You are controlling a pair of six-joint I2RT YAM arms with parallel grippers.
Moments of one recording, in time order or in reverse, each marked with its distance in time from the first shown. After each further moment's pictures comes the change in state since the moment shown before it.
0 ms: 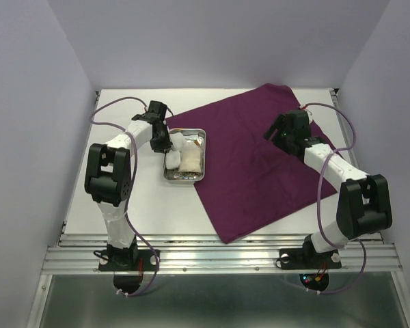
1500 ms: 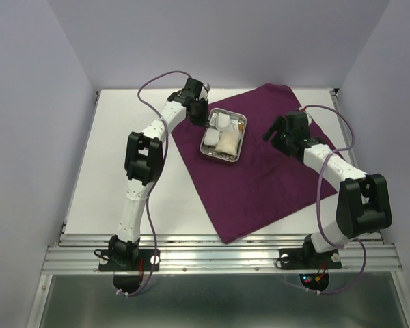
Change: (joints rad) left arm -0.168 0.500 0.800 -0.104 0.267 0.103; right arm 0.000 0.008 -0.011 -0.002 -0.034 0.018
